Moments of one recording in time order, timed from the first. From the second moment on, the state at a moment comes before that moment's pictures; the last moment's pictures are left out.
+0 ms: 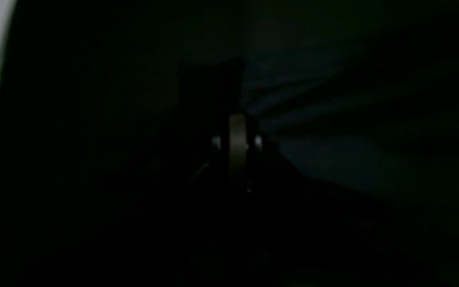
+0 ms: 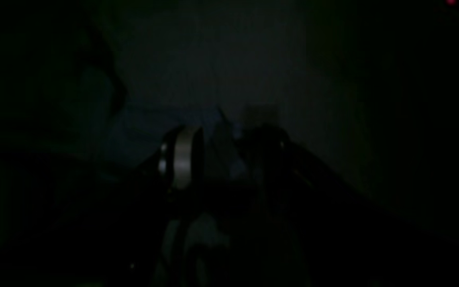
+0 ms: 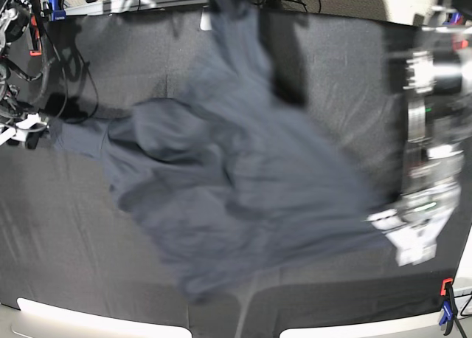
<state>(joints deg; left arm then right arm) -34.5 -20.7 2.0 34.7 -7.4 -6.1 17.1 -11.5 22.5 39.6 105.6 27.9 18.9 -60.9</state>
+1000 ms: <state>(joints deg) -24.1 -32.9 -4.7 39.7 -16.0 -1.1 21.4 -5.7 14.1 14.3 105.5 27.3 21.9 -57.6</state>
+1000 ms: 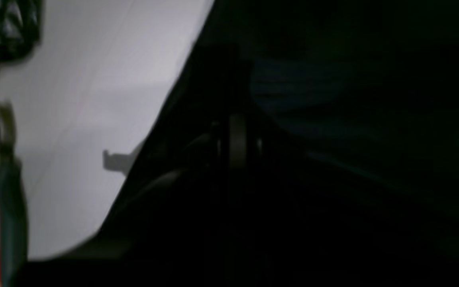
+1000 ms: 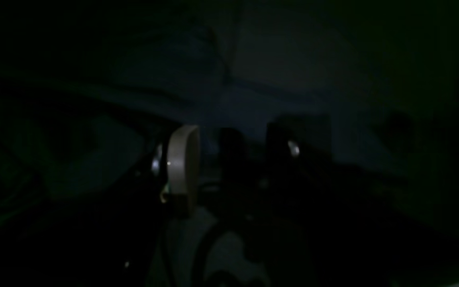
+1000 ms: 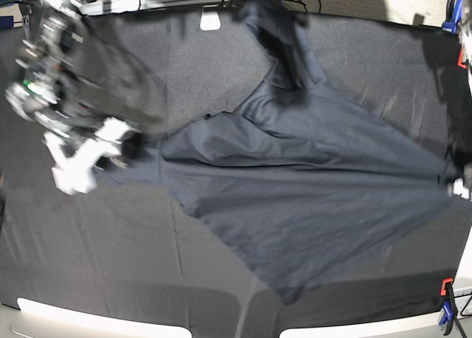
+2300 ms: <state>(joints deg) -15.5 -27.3 -4.6 69.7 -14.3 -0.7 24.5 -0.2 15.5 25.9 86.9 29.4 23.4 -58.5</state>
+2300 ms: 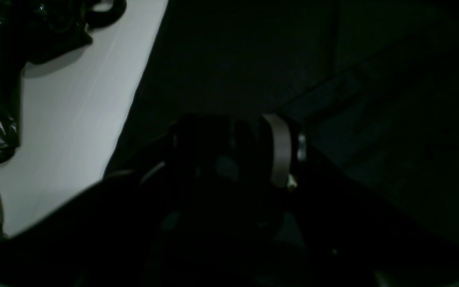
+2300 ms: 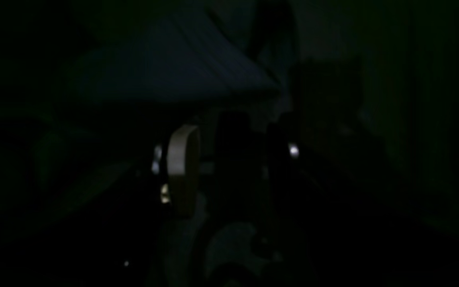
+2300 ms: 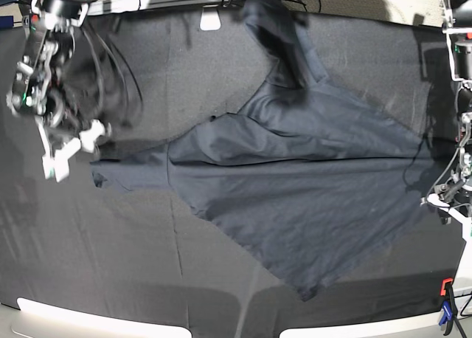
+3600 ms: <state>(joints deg) -11.6 -27.8 -4.6 69.7 -14.3 -0.7 24.3 30.6 16.5 11.1 62.7 23.6 30.5 -62.3</state>
